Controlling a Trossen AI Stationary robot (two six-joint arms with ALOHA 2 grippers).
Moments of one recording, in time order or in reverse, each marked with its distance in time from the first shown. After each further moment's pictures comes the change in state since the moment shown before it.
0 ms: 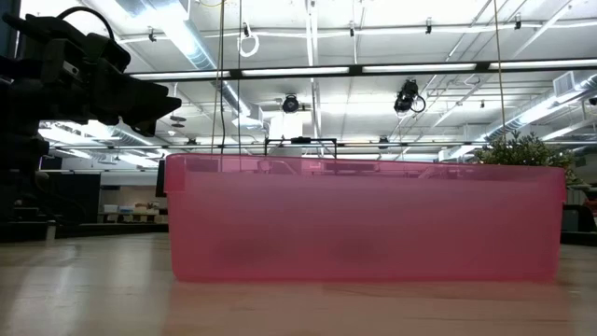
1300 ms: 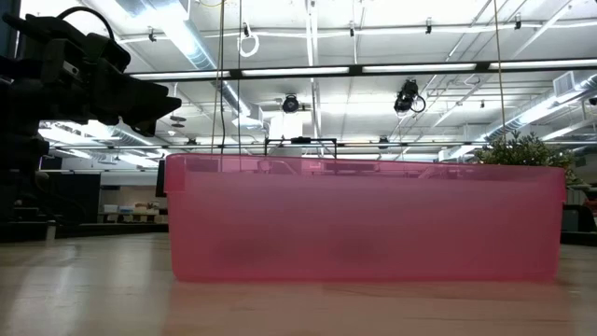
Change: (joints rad) left arm 0.000 0.000 0.000 0.000 0.000 0.000; right arm -0.041 -0.006 -0.163 -0.001 0.054 0.003
